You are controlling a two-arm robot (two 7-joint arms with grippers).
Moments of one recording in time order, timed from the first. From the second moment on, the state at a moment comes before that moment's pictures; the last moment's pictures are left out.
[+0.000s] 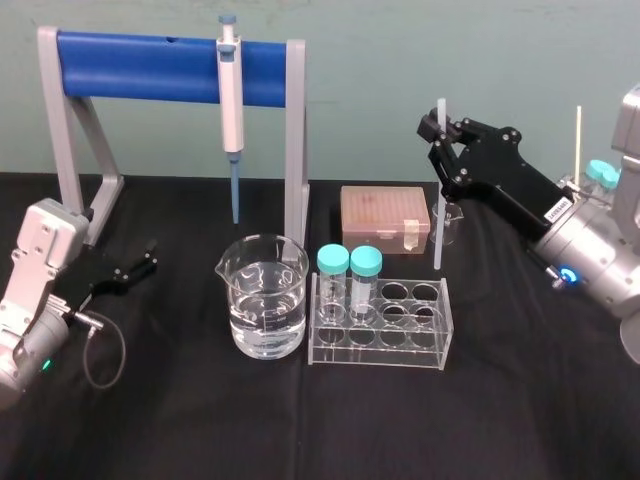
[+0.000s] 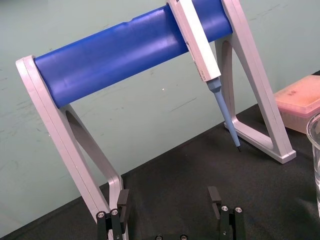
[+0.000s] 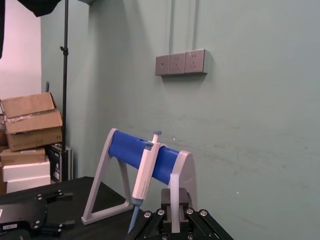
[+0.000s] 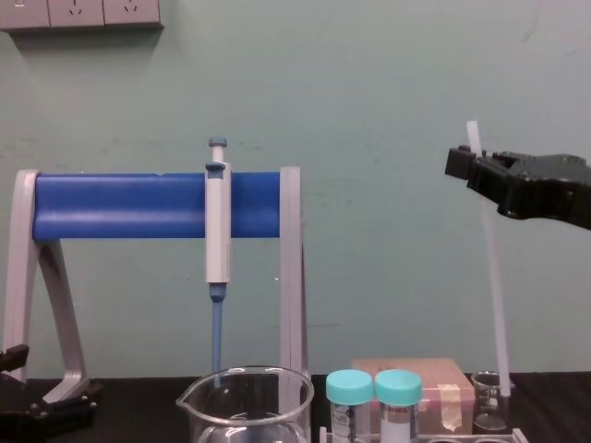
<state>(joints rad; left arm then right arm) -0.20 0.60 0.45 -1.41 -0.25 -0.12 0.03 0.29 0.44 -0.29 -1.55 0.49 -0.14 0.50</state>
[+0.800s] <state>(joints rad) -0.20 0.60 0.45 -1.41 -0.25 -0.12 0.03 0.28 0.41 -0.31 -1.47 0.51 -0.16 0.51</state>
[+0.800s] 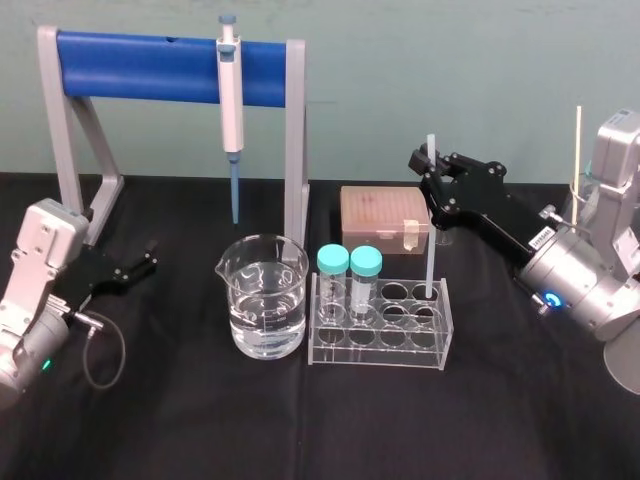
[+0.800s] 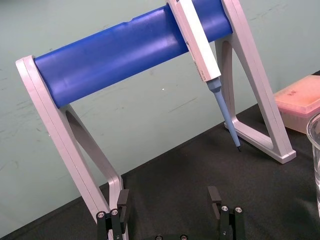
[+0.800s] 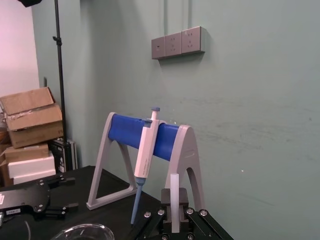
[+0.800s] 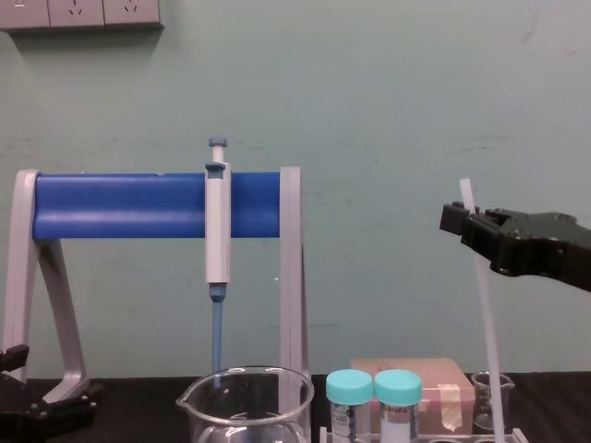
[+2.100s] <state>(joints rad) -0.20 0.60 0.45 -1.41 -0.25 -0.12 0.03 0.30 0.34 -0.31 -1.30 0.47 -0.29 0.56</state>
